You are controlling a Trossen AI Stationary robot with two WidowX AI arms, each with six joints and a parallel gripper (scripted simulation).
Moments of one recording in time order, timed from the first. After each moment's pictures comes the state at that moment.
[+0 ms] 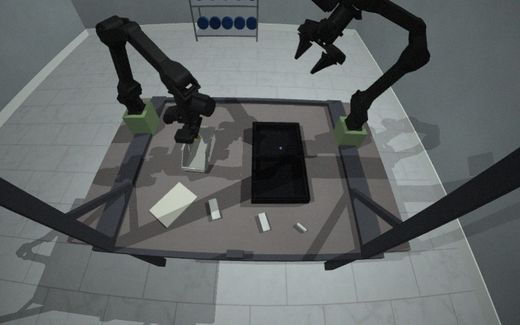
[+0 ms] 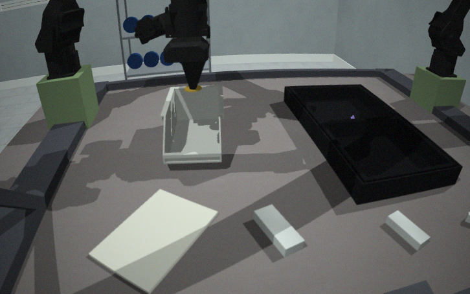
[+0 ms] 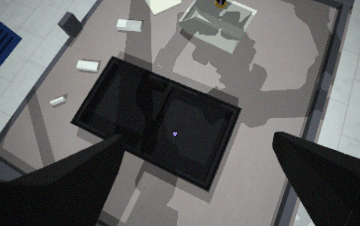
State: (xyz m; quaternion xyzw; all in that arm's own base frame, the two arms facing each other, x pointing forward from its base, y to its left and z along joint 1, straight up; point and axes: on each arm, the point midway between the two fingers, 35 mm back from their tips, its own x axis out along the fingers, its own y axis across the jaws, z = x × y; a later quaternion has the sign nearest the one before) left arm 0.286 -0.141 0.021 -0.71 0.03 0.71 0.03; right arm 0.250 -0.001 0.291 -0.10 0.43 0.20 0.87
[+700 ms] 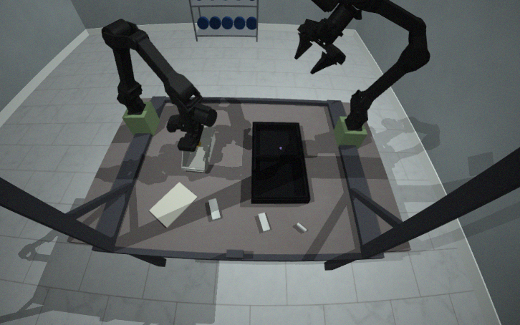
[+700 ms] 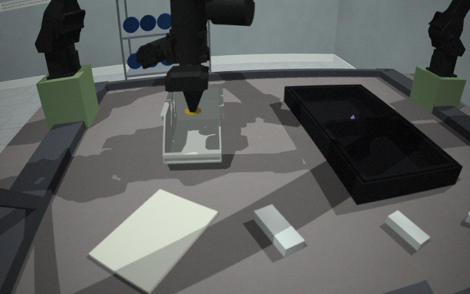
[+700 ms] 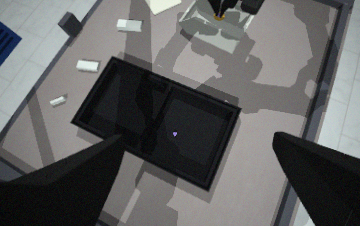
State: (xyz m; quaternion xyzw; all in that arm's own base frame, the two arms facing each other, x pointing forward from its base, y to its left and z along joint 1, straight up) left arm 0.283 -0.140 -0.023 -0.70 0.03 0.71 0.03; right arm 0.250 -0.001 0.291 -0.10 0.43 0.20 0.87
